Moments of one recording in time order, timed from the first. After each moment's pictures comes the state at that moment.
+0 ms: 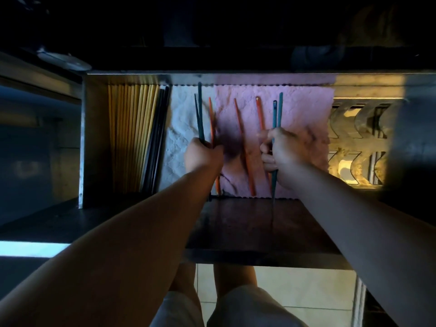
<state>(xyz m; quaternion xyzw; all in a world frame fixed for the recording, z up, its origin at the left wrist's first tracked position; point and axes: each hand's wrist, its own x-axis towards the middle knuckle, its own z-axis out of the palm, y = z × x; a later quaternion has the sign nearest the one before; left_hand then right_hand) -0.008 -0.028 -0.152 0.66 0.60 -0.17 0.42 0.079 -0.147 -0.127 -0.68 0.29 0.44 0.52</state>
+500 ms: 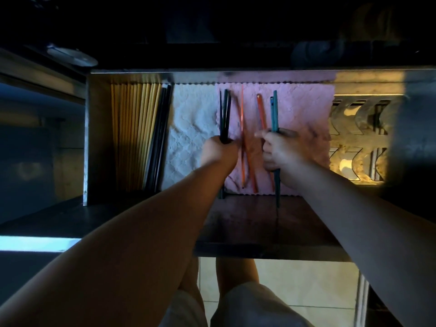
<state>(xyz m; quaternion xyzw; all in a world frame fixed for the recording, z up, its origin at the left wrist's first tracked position) 0.004 -0.046 -0.142 0.63 0.55 -0.19 0.51 0.070 -0.150 -0.129 -0.68 0.25 0.43 0.54</state>
